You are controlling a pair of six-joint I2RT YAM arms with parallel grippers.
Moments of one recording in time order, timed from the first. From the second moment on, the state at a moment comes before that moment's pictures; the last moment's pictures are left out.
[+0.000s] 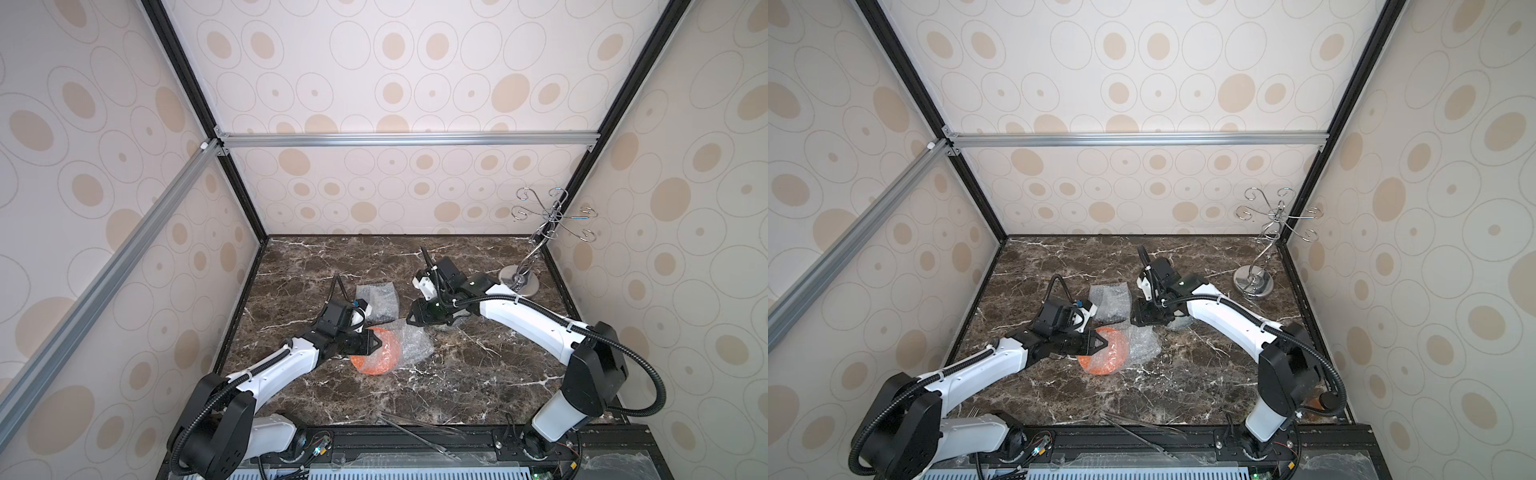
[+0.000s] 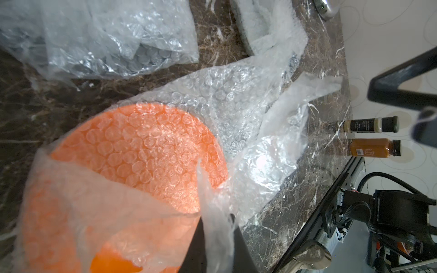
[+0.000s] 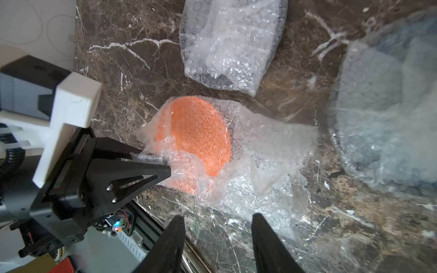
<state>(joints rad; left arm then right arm) -0.48 1.25 0.62 -0.27 0.47 -0.45 0.69 1.64 1.39 -0.81 -0.31 0.46</state>
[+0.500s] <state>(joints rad) -0.48 1.05 0.46 -0.22 0.55 -0.52 0.69 1.81 1.59 -0.90 -0.30 0.40</state>
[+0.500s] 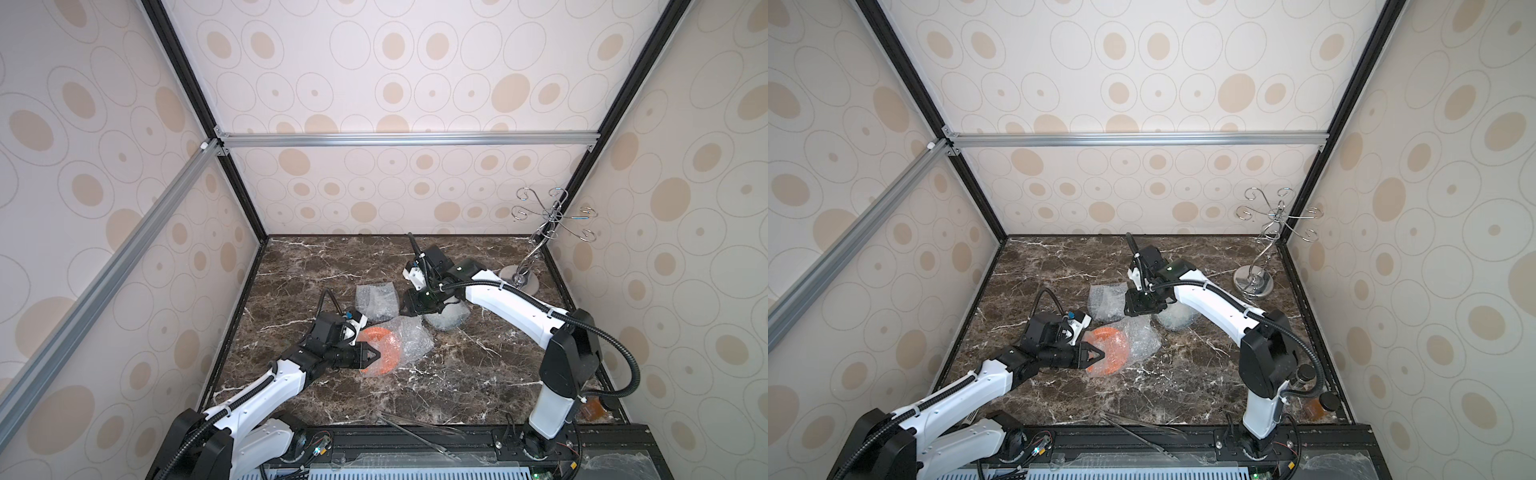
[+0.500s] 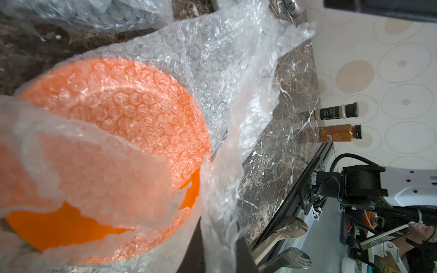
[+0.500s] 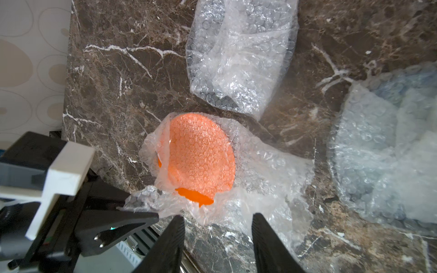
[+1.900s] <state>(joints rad) -0.61 1.06 0.46 -0.15 0.46 -0.62 0.83 1.62 1.11 -0.80 -0.26 0.43</state>
